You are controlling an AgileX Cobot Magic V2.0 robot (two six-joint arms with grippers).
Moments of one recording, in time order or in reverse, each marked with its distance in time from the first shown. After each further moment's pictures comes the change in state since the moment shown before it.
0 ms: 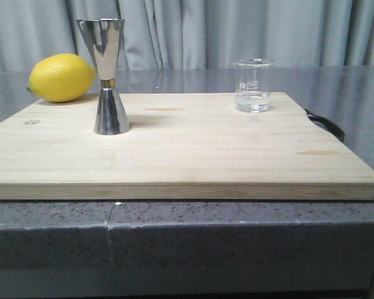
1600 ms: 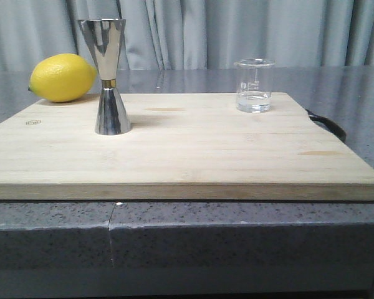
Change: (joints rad) left arm -0.175 0.000 0.040 1.557 -0.104 -1.508; right arm 0.000 0.000 0.000 -0.001 -0.010 0.000
